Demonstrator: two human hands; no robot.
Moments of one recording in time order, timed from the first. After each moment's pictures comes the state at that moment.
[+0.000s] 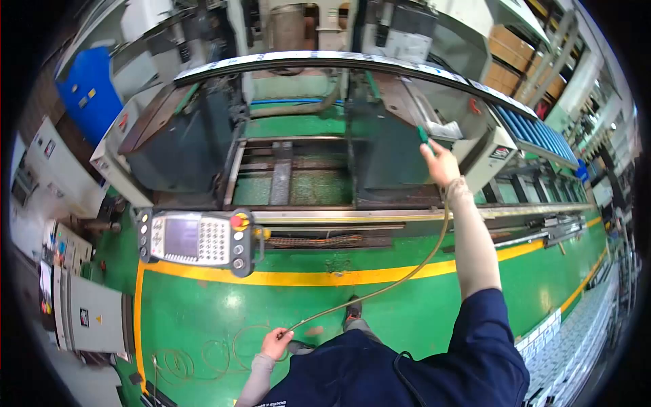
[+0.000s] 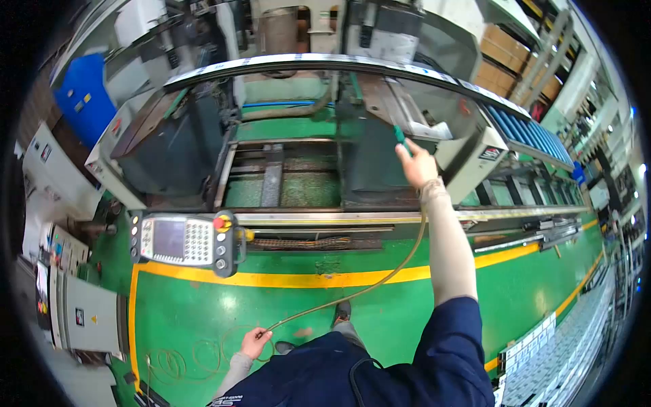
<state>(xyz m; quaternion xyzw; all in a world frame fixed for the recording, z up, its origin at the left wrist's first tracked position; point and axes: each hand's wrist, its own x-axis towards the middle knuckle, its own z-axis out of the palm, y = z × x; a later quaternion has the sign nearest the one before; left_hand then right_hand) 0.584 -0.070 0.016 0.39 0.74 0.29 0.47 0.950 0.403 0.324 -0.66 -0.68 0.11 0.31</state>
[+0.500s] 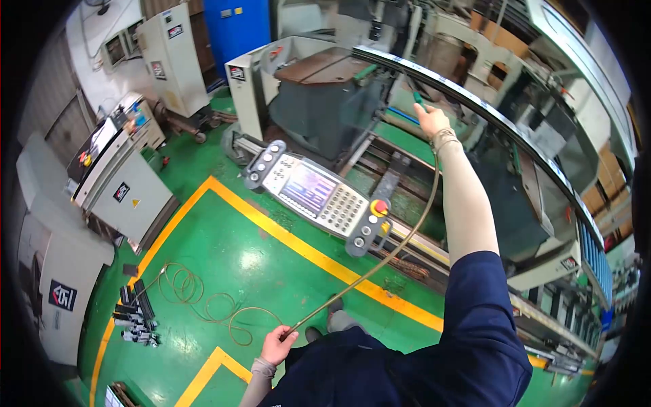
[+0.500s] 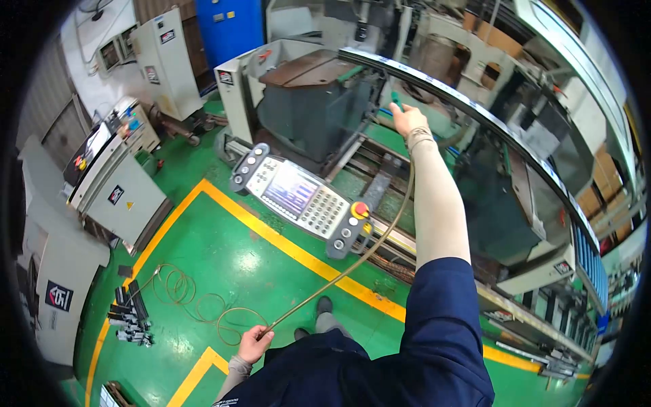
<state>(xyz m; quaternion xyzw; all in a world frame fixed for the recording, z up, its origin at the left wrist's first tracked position) 0.488 -0.258 0.069 0.17 0.73 0.55 0.38 0.428 0.395 0.369 -0.49 -0.82 0.16 0.23</state>
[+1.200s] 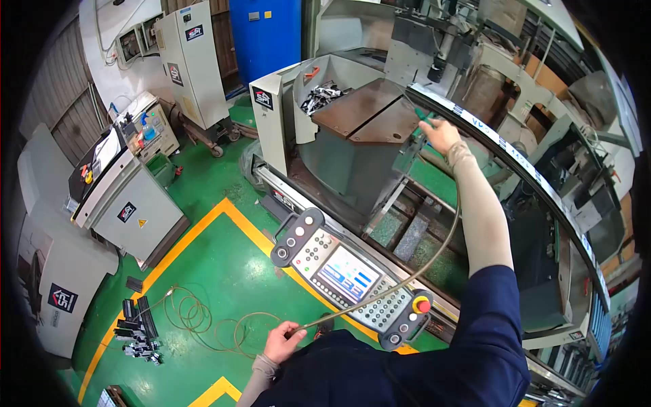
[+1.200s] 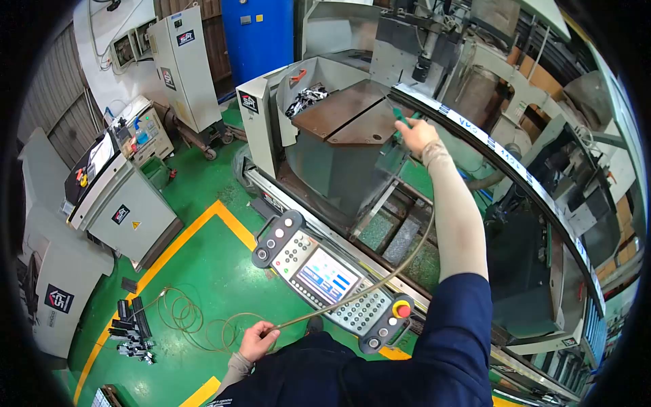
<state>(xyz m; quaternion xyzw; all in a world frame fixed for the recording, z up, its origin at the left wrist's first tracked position) 0.209 -0.101 0.110 0.19 0.74 0.55 0.34 0.132 0.511 0.382 -0.36 -0.91 0.11 0.18</state>
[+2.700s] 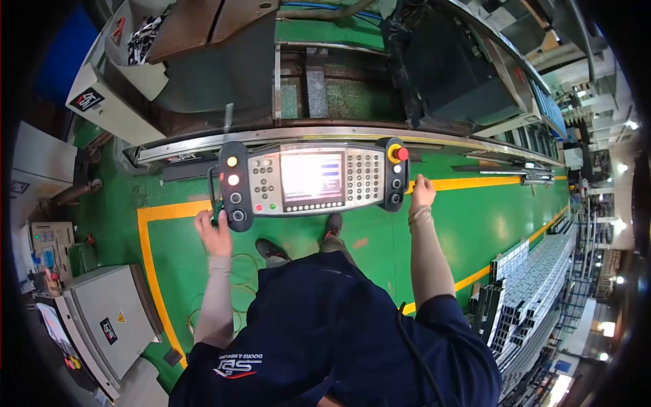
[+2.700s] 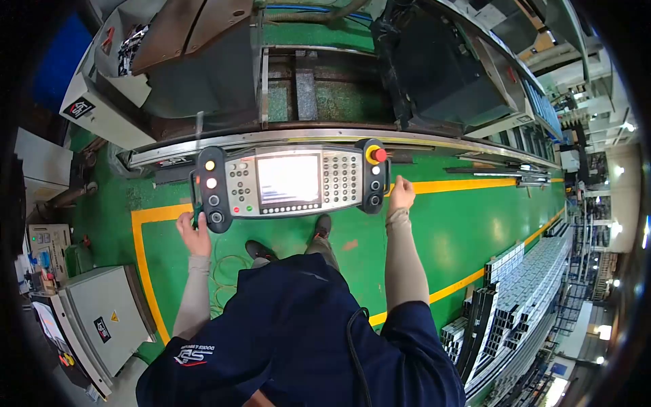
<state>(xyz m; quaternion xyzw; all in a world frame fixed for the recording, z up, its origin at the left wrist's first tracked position) -0.088 -0.002 0.012 0.45 0.76 0.47 0.03 0.459 0.177 0.023 -0.77 -0.33 0.23 0.49</state>
